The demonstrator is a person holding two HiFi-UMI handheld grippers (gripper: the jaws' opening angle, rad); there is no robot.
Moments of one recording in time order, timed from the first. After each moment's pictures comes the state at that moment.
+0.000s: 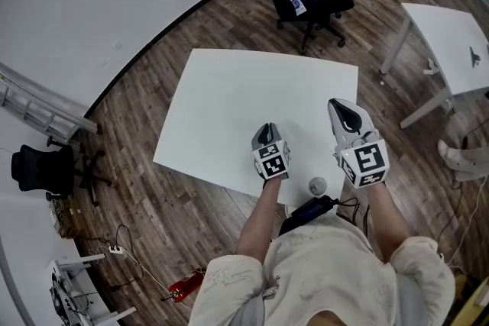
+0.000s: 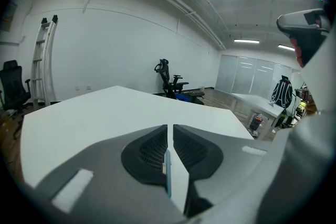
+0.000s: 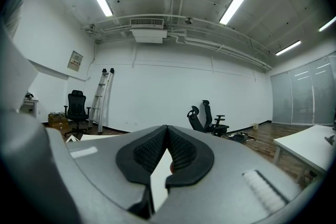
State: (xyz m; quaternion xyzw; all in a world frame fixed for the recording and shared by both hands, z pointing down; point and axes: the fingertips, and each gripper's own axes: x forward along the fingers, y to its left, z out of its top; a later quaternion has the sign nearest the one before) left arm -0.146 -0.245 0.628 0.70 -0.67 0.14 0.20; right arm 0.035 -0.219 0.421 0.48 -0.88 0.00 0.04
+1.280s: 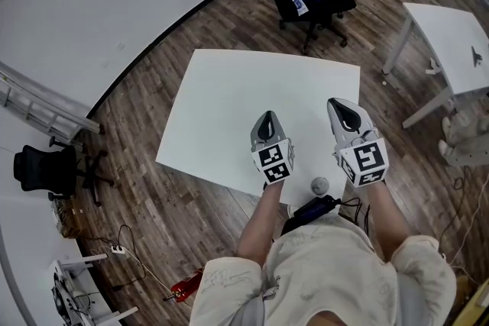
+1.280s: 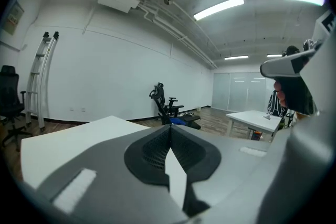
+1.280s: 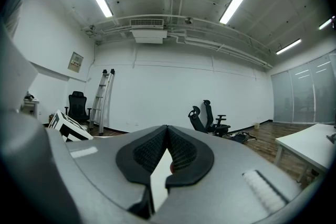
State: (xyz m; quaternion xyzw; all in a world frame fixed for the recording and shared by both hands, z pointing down) left arm -0.133 -0.248 0.522 0.73 -0.67 0.06 0.10; right arm 0.028 -0.221 0.421 0.48 -0.88 0.00 0.03
